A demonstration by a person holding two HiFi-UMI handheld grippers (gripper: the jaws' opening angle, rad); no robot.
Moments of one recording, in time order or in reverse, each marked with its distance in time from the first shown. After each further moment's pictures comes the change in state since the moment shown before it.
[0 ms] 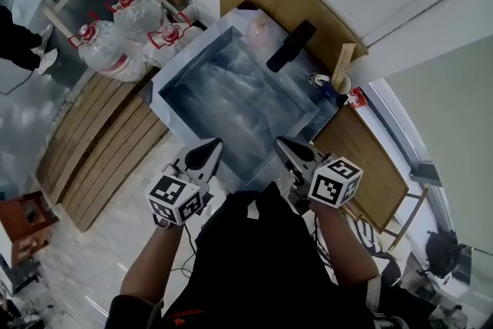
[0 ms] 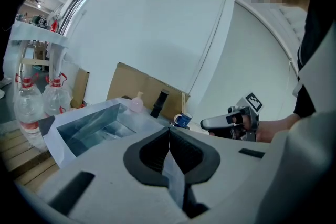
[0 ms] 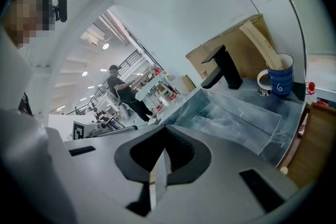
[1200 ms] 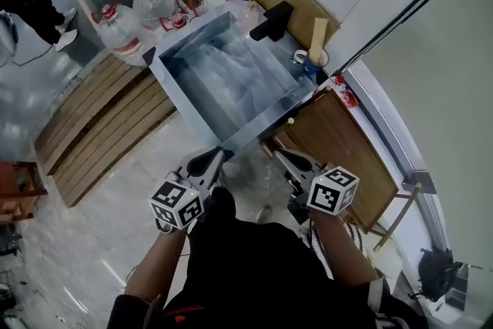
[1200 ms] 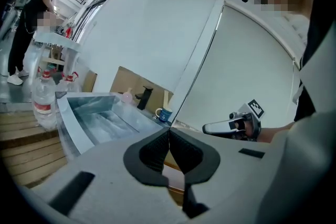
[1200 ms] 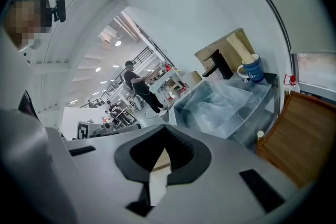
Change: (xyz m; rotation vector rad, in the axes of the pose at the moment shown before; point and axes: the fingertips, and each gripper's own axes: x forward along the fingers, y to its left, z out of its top) left arm -0.061 -0.160 -0.080 -0.053 -0.110 0.089; right arm -0.156 0.031 -0.091 -0.065 0.044 0.113
